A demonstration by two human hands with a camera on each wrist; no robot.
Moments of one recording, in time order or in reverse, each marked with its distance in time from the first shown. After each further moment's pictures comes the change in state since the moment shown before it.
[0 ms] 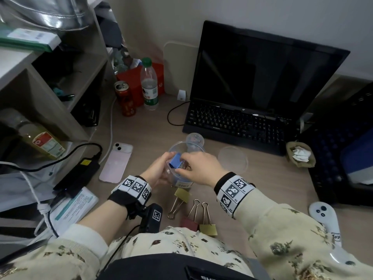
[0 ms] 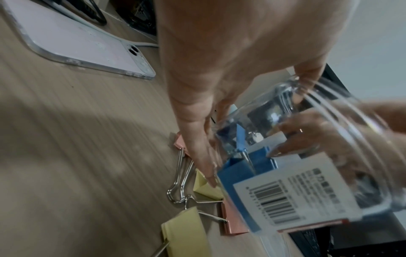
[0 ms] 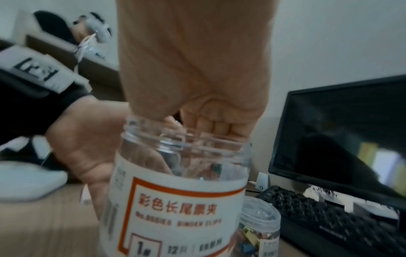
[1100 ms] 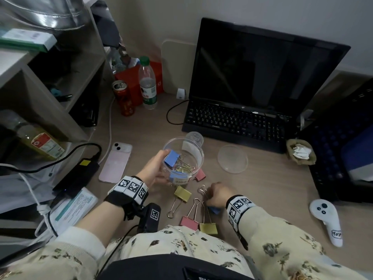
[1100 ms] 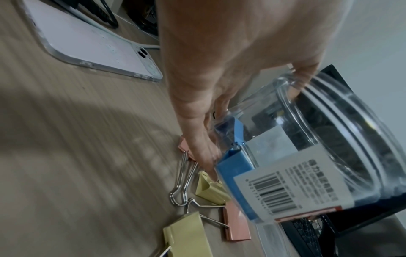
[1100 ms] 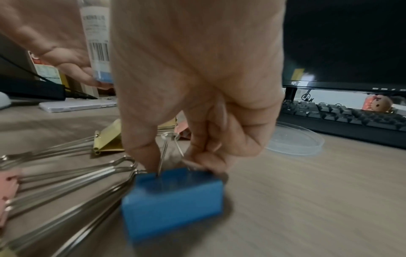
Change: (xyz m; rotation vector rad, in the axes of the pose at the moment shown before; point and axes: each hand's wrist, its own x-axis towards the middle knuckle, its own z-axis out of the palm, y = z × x) left_hand -0.001 -0.001 -0.007 -0.021 0.007 0.001; right_hand -0.046 0.062 0.083 0.062 -0.478 0.474
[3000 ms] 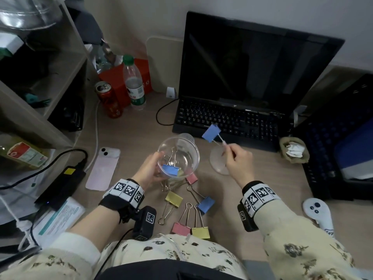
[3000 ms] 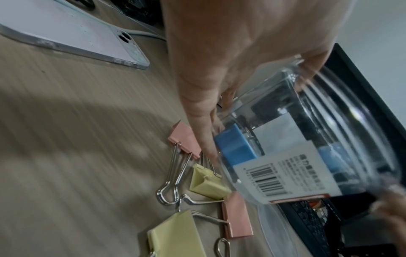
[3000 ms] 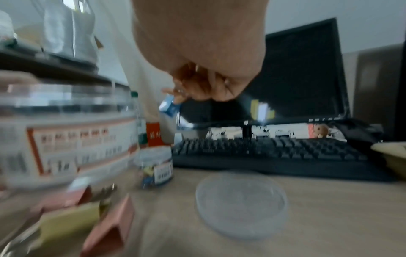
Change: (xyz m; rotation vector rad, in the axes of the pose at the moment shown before) left_hand 0.036 -0.002 0.011 -0.017 -0.004 0.032; right_hand 0.002 0.049 -0.071 0.686 0.961 -0.218
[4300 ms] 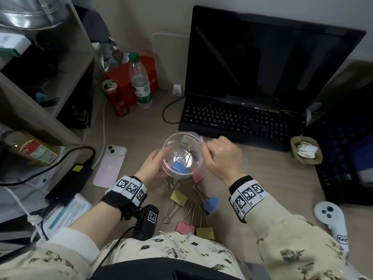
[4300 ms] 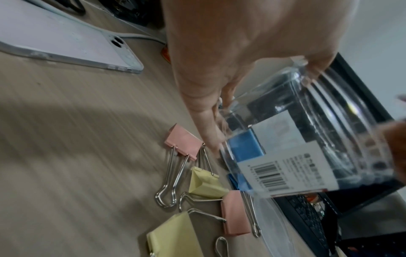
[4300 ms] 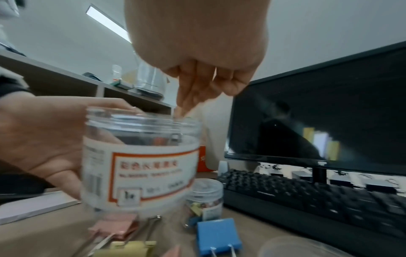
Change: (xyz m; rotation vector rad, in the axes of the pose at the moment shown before) left_hand -0.004 0.007 -0.003 0.045 0.082 0.020; right_hand 0.004 -0.065 0.022 -0.239 0.102 -0.452
